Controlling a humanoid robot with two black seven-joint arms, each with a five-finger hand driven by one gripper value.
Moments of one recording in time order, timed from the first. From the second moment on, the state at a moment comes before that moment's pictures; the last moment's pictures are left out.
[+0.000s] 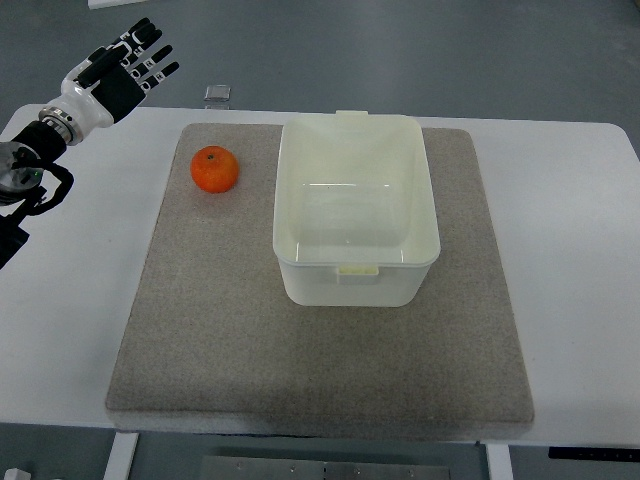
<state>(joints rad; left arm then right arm) -0.91 0.42 -0.76 -0.57 -0.22 -0.39 0.03 0.00 0.00 -0.16 0.16 -0.11 -0.12 0.13</state>
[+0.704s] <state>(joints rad) -0.93 0.44 -0.75 -0.58 -0.15 -0.41 0.02 0.00 0.00 -0.16 0.16 -0.11 -0.12 0.13</state>
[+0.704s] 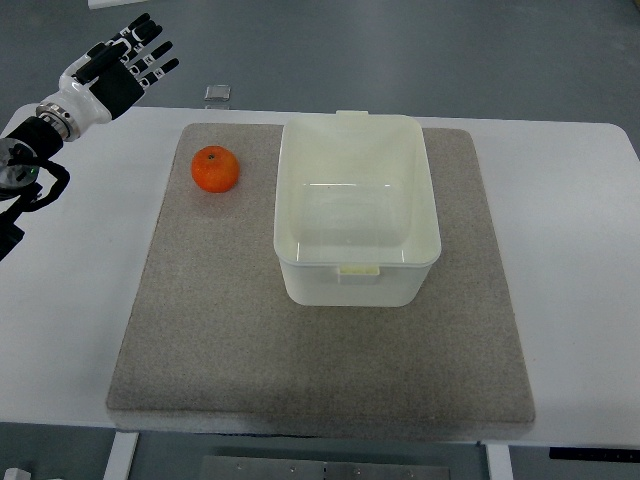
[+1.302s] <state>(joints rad) -1.00 0.58 -0.60 -0.76 0.85 -0.41 -0.06 0.00 0.00 -0.16 0.16 -0.11 -0.12 0.13</state>
